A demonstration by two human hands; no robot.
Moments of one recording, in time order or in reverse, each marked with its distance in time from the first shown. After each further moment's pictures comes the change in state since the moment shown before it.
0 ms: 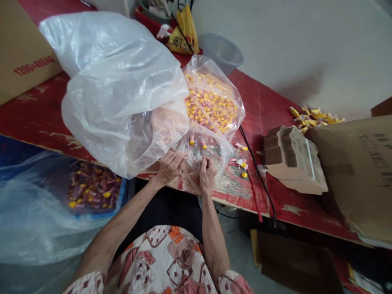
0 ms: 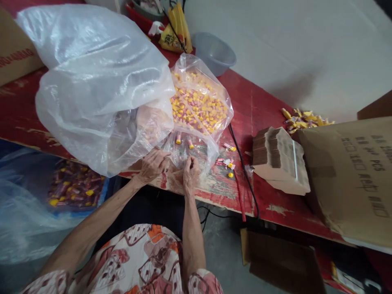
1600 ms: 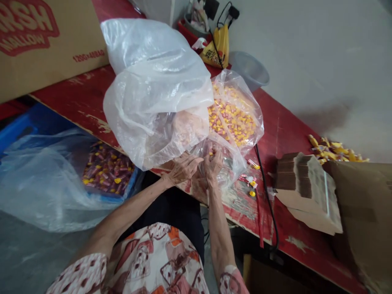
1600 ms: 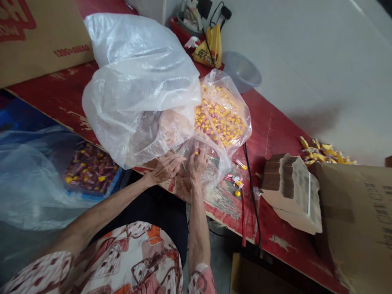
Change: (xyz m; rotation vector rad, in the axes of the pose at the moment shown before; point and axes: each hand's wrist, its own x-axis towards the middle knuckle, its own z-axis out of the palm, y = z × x) left_hand -0.006 0.003 0.007 0.017 -0.025 0.015; right_hand 0.057 -0.002 0.047 -0.280 -0.081 -0.351
